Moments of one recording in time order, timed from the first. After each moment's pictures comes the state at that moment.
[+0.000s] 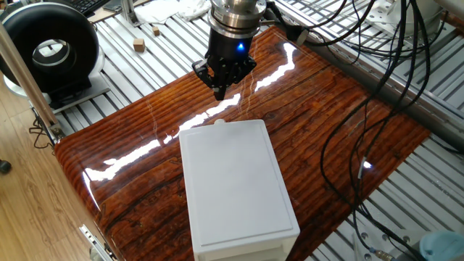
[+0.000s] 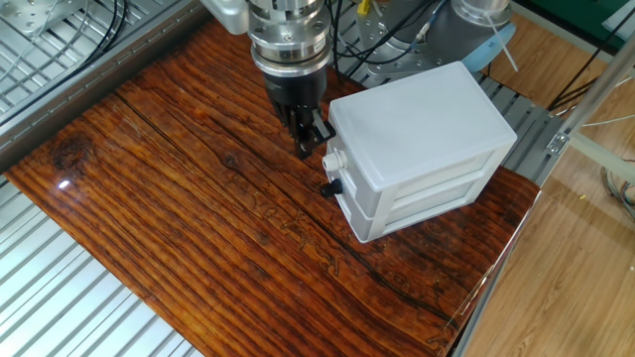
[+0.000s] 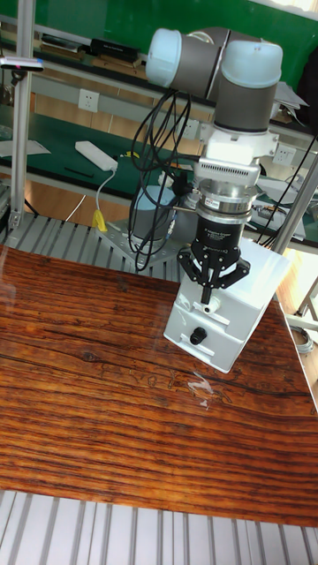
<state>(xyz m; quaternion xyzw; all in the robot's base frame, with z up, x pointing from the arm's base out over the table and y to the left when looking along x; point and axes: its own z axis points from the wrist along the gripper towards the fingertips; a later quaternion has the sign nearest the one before) 0.505 0.098 0.198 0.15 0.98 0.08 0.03</state>
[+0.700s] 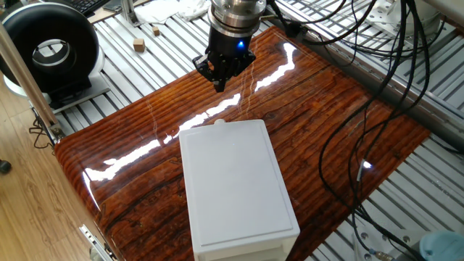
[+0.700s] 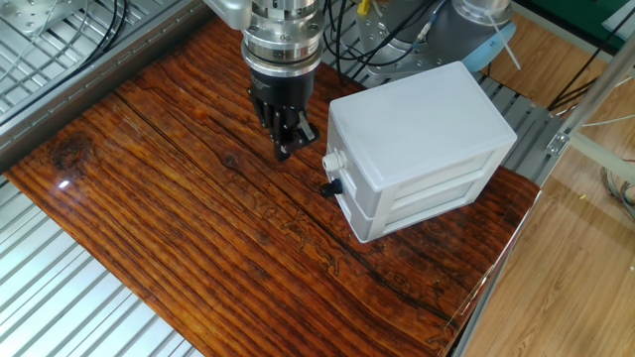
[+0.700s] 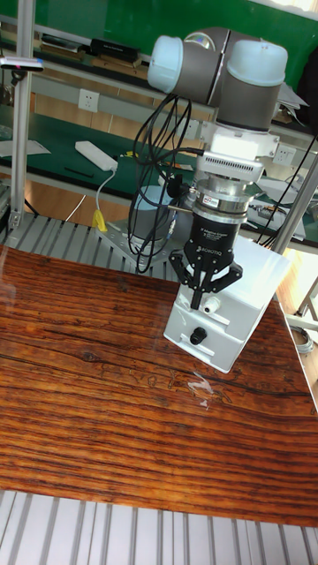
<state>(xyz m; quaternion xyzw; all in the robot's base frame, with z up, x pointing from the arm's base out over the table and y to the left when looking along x) 0.523 0.078 0.198 0.13 0.99 0.04 0.07</state>
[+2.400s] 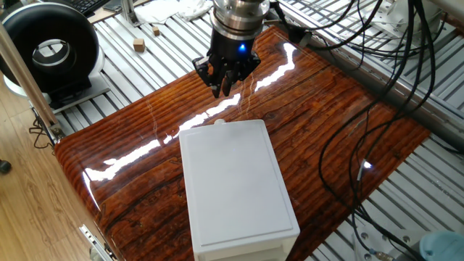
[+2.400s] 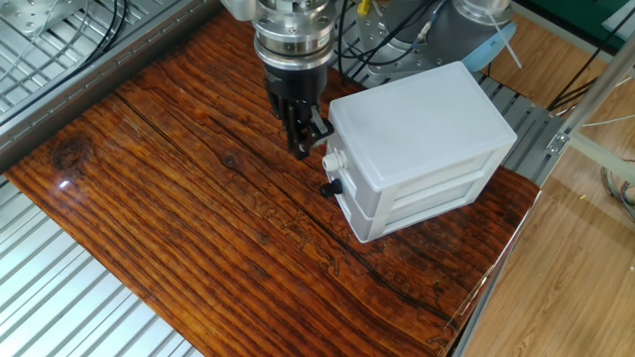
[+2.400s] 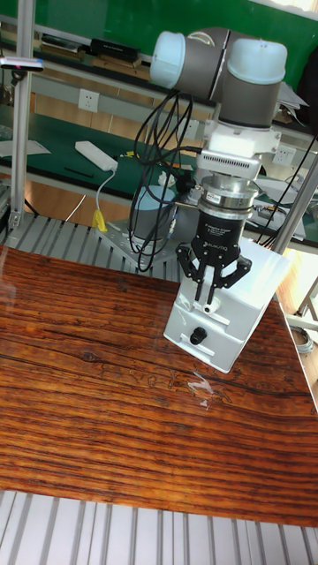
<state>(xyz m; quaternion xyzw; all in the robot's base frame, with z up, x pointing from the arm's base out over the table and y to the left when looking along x) 0.501 0.097 0.199 0.18 0.98 0.07 0.05</state>
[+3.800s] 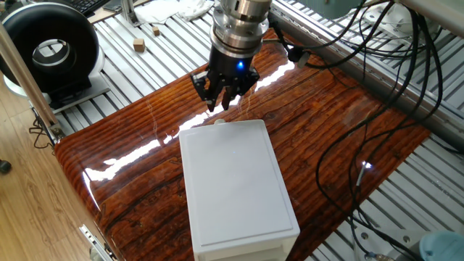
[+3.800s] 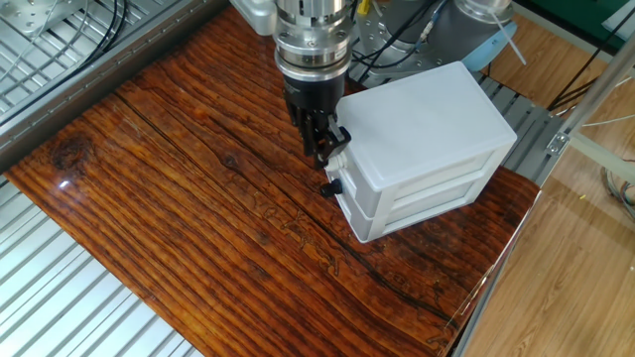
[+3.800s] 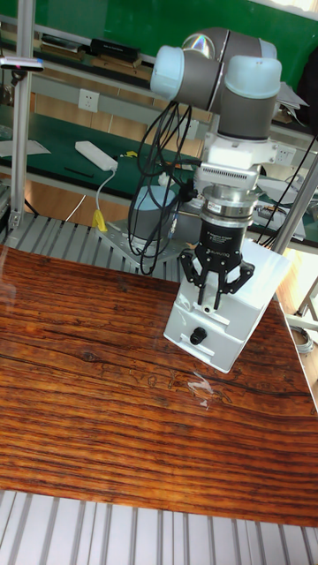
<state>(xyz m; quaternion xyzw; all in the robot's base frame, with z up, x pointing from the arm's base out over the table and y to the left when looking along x) 0.485 0.112 0.177 0.19 0.98 0.08 0.05</state>
